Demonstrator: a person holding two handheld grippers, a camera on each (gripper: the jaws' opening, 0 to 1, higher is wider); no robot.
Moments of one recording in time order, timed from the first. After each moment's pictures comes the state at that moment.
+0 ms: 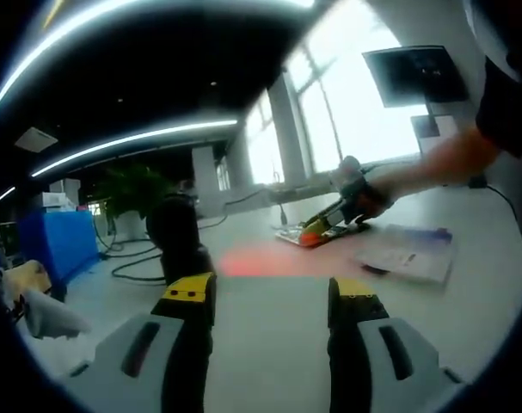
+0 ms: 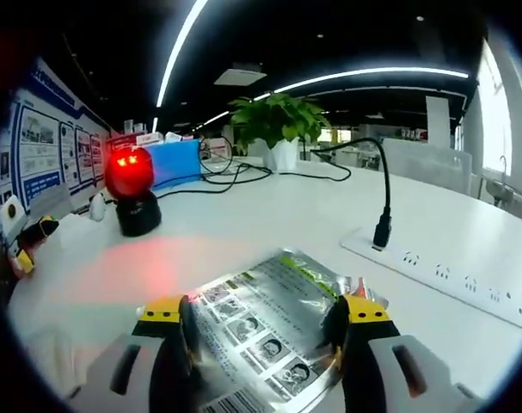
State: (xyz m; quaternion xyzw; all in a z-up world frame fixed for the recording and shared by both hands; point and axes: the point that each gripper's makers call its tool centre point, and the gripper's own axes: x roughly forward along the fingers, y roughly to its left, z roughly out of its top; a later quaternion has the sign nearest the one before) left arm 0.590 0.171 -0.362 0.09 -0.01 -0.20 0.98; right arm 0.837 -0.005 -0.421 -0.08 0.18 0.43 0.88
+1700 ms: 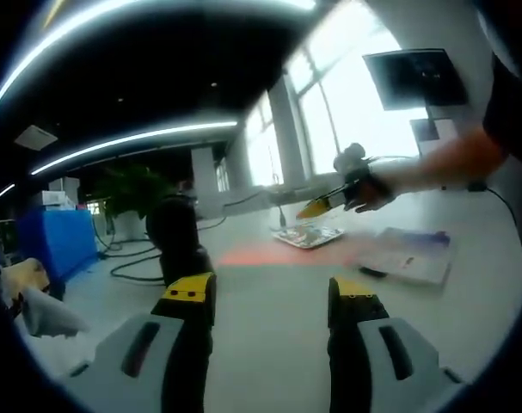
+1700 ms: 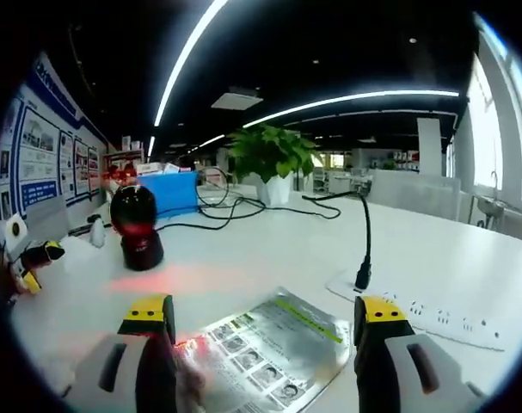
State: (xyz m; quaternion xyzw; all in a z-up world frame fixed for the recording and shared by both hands) left arm 0.589 0.171 -0.359 0.08 -0.02 -0.20 0.98; right arm 0.831 -0.016 -0.359 -0.05 0.11 0.41 0.90
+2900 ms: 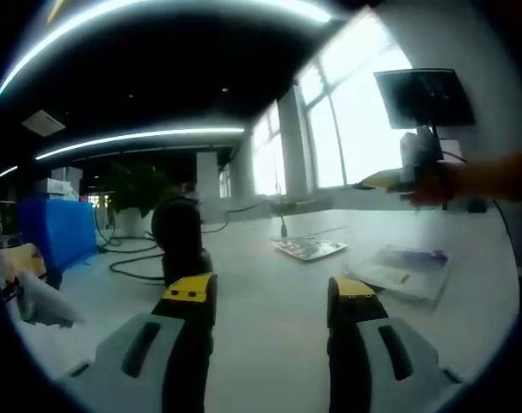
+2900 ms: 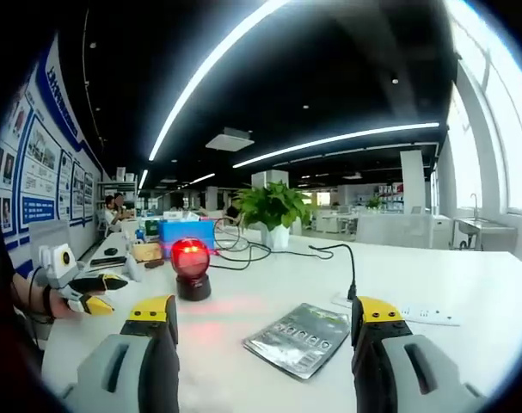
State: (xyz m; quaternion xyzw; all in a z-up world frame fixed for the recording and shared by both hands) left arm 0.586 0.176 -0.351 0.04 -0.03 -0.20 0.98; right arm 0.700 -0.068 -0.289 -0.01 0.03 0.38 0.92
